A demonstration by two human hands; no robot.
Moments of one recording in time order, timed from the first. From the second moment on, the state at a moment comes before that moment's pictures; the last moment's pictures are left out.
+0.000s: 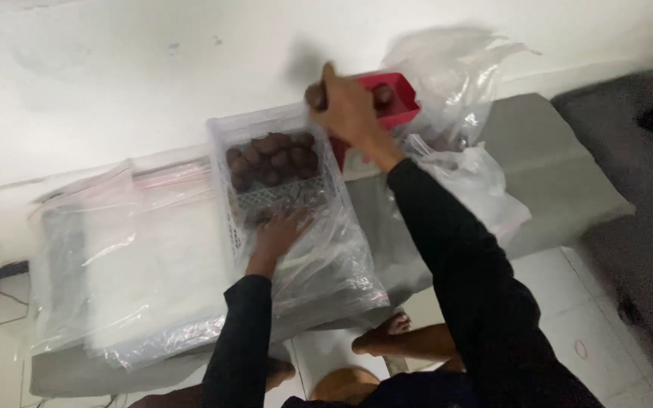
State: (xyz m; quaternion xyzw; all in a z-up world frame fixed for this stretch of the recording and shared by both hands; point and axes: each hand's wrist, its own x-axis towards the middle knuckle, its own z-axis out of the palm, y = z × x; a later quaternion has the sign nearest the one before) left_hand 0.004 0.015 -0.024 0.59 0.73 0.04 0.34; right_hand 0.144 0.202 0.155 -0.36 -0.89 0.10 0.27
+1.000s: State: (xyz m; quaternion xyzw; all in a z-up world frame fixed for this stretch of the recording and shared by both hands) left_hand 0.000 0.023 -0.044 0.62 0.74 -0.02 0.26; right_hand 0.230 0.379 0.034 -0.65 -0.76 -0.05 -0.08
